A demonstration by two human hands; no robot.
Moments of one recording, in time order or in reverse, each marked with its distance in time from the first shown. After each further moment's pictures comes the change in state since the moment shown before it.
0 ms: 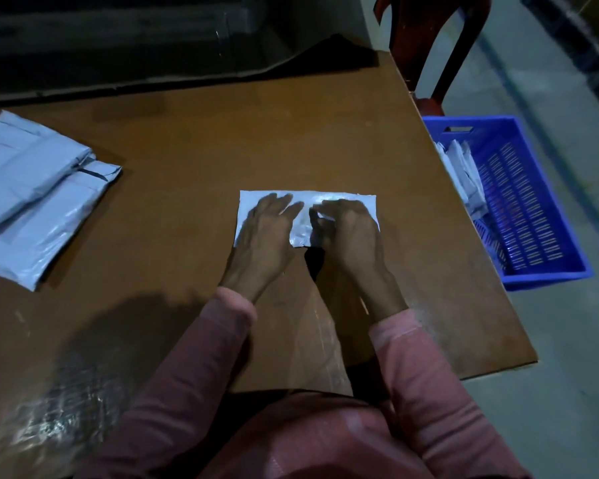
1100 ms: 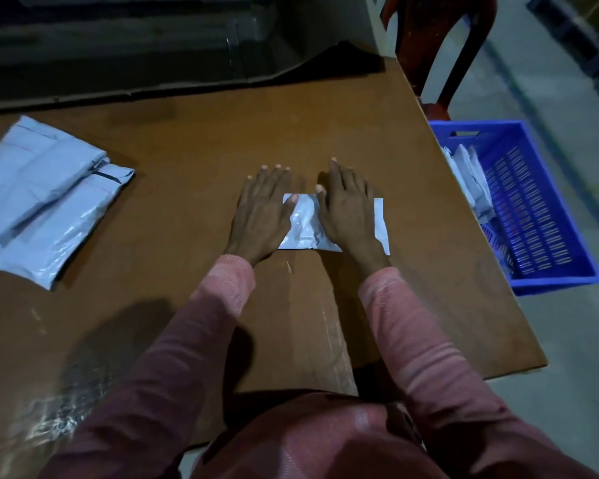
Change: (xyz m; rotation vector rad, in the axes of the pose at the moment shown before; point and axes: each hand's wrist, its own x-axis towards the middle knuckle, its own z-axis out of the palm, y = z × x) left_hand 0.039 -0.040 0.007 0.091 0.002 -0.003; right_hand 0.049 0.015 0.045 -0.205 0.025 0.032
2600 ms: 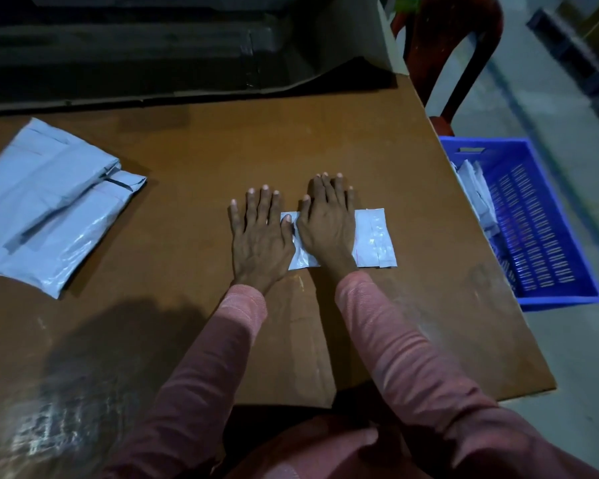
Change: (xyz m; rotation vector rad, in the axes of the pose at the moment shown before) left_hand -0.023 -0.008 0.016 0.261 0.049 -0.206; right_hand 0.010 -0.048 0.035 -0.050 0.028 0.028
